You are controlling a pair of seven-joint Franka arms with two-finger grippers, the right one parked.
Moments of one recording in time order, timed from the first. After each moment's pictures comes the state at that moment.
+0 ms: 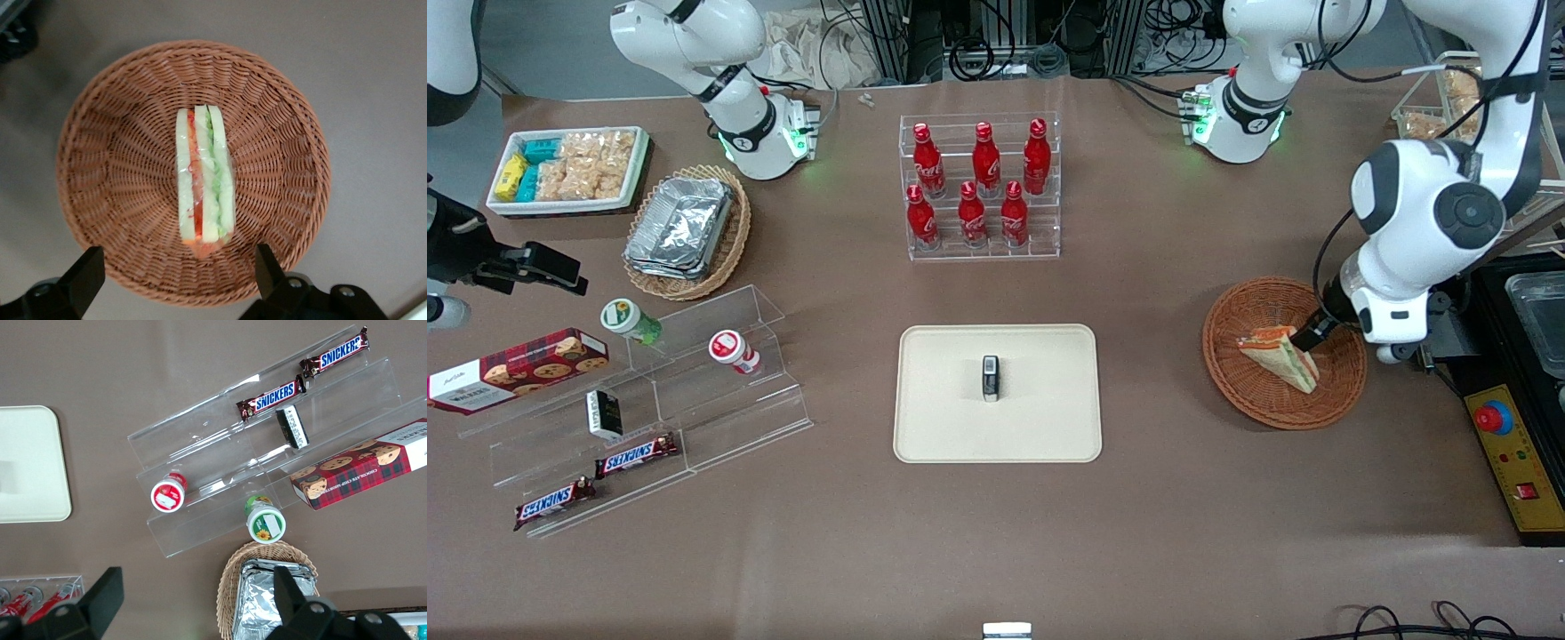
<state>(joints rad) -0.05 0.08 -0.01 -2.23 0.01 2.28 -0.86</state>
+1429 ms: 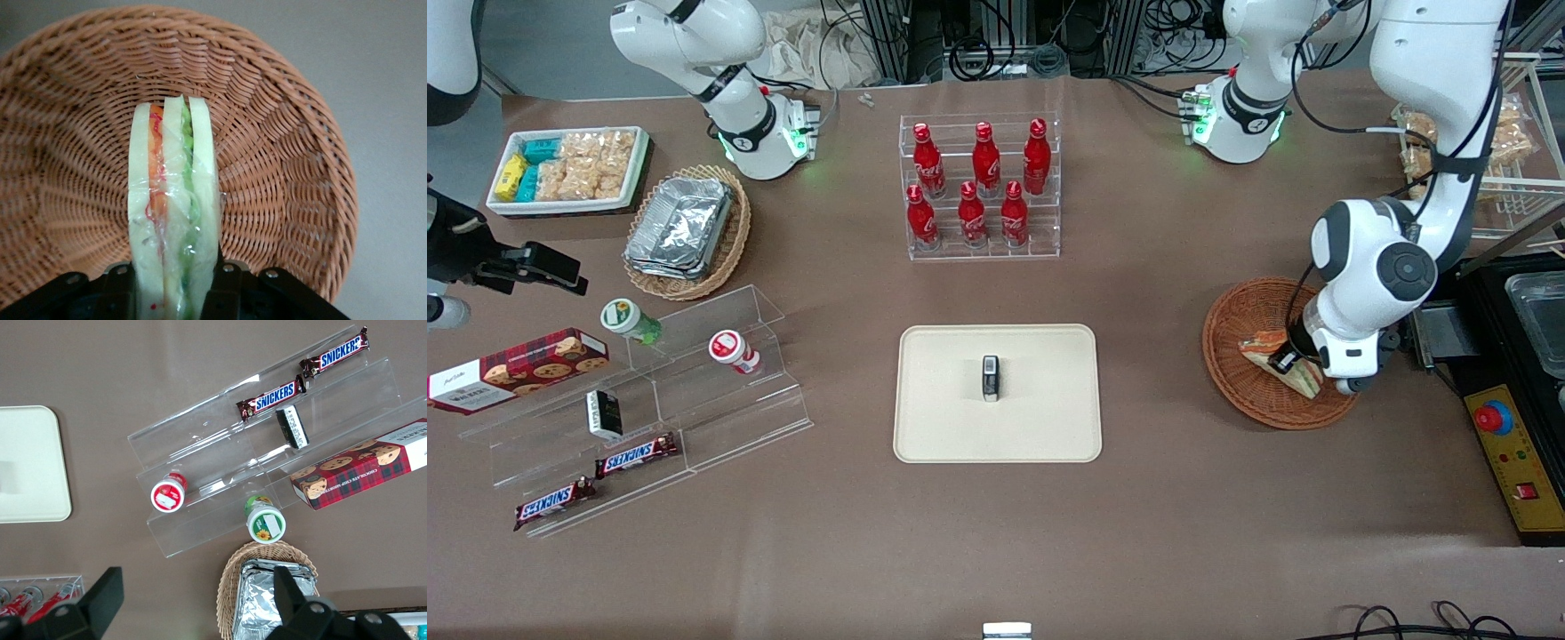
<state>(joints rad) -0.05 0.23 -0.01 -2.22 0.00 2.43 -0.82</state>
